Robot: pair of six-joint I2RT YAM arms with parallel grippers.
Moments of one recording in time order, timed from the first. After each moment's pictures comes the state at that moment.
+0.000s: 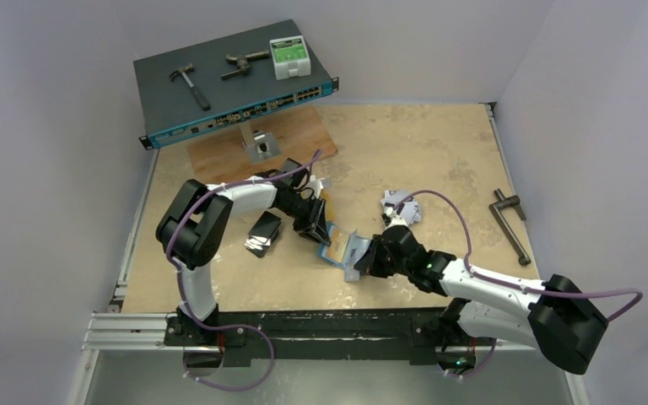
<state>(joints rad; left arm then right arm) -0.54 1.90 1.13 -0.44 0.79 -0.41 0.84 1.07 0.36 -0.05 0.01 0.95</state>
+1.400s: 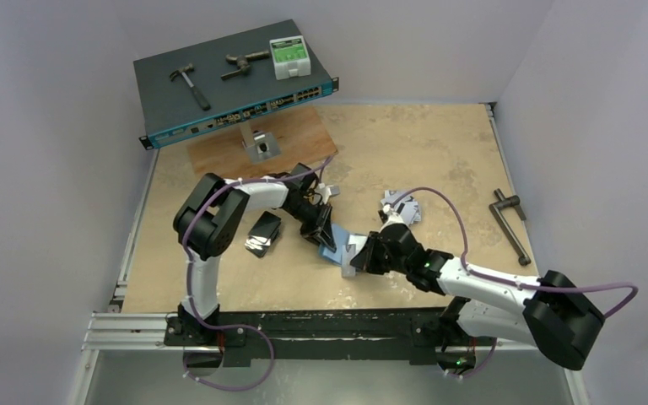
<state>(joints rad) -0.58 2.02 1.19 -0.47 0.88 -0.41 0.84 1.12 0.37 0.05 0.00 0.92</state>
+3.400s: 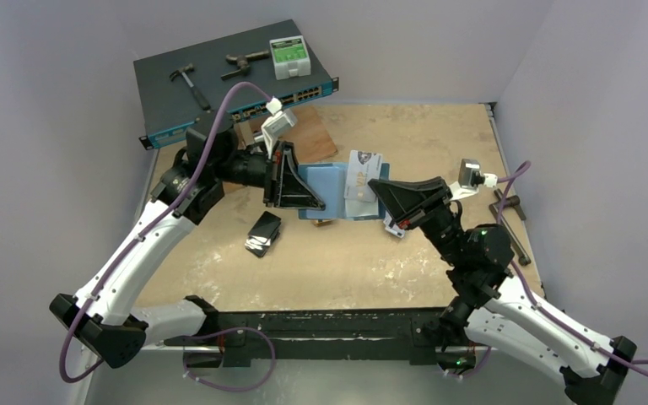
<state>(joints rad) -0.56 1.18 1.38 -0.36 1.12 -0.46 0.84 0.66 0.61 0.59 0.02 0.82</state>
